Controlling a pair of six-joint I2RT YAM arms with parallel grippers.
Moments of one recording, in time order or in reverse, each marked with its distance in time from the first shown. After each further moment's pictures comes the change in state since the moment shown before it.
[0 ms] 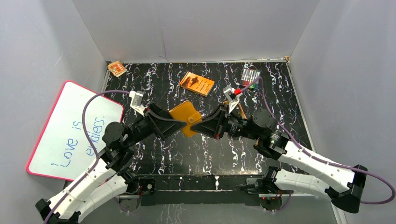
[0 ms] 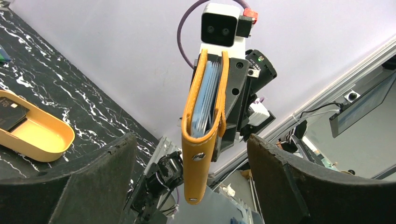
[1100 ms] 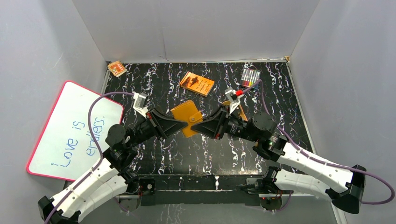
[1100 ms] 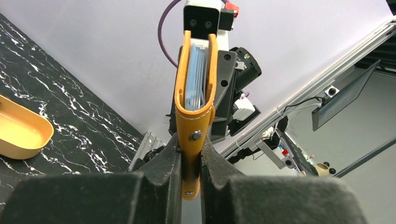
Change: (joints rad) left arm 0.000 0.010 -0.073 0.124 0.046 -0.084; right arm -0.001 -0.012 -0.063 0.073 0.036 0.065
